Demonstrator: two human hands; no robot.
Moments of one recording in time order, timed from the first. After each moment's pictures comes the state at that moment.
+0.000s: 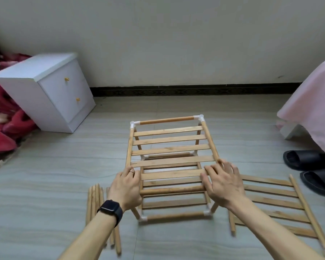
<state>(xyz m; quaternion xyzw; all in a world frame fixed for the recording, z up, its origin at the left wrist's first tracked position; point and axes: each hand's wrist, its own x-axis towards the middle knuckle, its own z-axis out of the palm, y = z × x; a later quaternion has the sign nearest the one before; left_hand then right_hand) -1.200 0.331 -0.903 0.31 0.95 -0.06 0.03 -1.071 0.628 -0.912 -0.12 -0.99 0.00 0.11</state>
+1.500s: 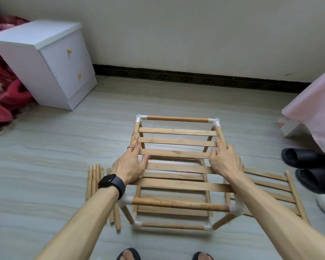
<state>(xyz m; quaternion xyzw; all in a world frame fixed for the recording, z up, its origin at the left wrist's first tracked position) -1.224 0.321 -0.906 0.20 0.95 0.21 0.08 -1.120 0.618 -0.893 -0.34 -0.93 0.17 0.01</state>
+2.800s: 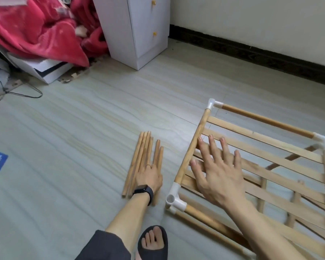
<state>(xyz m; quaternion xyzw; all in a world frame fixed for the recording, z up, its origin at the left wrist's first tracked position) -1.192 0.226 -1.088 -0.08 0.97 0.09 0.20 -1.159 0.434 -0.938 0.03 -1.00 0.06 -0.04</state>
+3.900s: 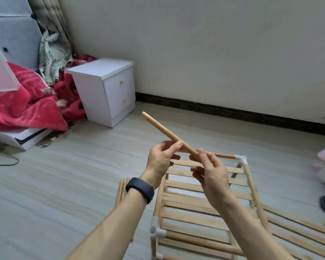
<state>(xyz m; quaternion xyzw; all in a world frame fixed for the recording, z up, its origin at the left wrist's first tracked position) -1.179 0.310 -0.770 0.04 0.66 0.74 0.12 -1.117 0.453 -0.790 -0.15 -0.56 0.81 0.11</state>
